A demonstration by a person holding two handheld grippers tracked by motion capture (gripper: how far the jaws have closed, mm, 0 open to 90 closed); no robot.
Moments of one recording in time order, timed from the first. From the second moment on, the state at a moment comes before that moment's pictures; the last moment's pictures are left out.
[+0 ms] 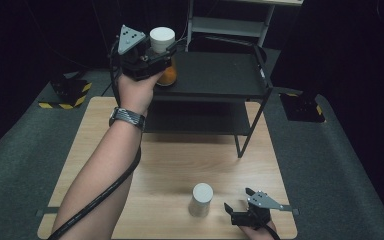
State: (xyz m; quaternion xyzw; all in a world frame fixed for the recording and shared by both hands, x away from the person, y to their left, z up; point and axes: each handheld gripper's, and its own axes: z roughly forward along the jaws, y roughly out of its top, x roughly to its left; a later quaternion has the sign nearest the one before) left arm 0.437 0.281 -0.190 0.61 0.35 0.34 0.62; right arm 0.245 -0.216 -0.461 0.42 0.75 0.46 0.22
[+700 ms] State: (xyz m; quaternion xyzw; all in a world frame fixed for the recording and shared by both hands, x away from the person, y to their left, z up) left arm 0.436 0.279 -0.188 0.61 0.37 0.33 0.62; right arm 0.245 -0.216 -0.461 0.42 0.75 0.46 0.22
